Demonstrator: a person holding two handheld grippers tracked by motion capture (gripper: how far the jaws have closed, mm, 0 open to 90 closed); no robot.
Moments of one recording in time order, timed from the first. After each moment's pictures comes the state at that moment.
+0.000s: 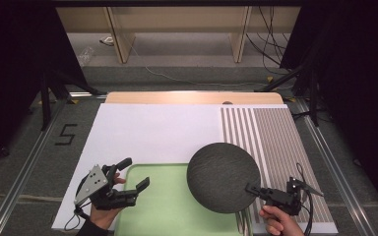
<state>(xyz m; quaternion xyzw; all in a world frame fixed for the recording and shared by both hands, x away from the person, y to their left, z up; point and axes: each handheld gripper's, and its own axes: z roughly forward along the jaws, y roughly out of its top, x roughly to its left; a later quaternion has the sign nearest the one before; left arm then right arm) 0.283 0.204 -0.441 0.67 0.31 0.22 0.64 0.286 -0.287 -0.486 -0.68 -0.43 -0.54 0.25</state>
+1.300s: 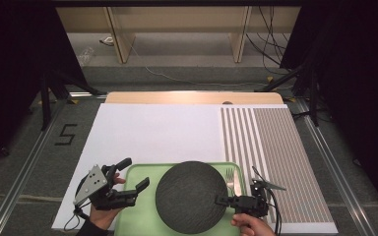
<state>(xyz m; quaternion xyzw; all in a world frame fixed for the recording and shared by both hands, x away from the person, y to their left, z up) 0.282 0.204 -0.441 0.67 0.31 0.22 0.64 0.293 -0.213 -0.504 -0.65 -0.53 -0.46 0.29</state>
